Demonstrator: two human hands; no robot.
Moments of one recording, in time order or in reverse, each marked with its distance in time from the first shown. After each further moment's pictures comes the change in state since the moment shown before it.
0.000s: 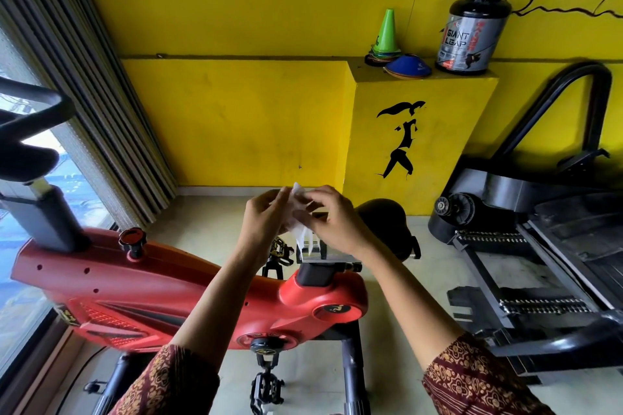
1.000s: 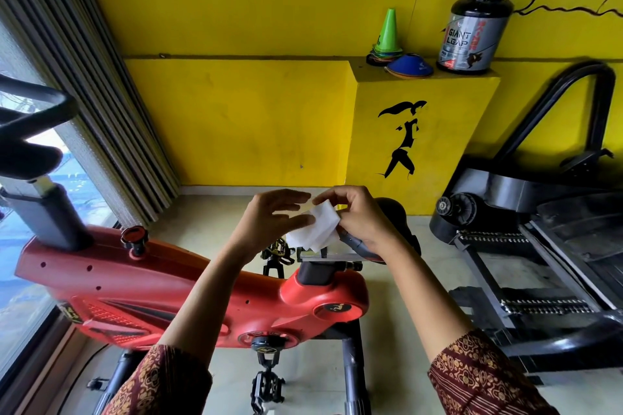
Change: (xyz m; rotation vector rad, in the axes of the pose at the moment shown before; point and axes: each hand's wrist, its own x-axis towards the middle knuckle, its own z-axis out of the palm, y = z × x) left_hand -0.003 0.005 -0.016 0.376 -0.276 0.237; right_hand -0.004 0.005 -0.025 0.402 -0.002 0.253
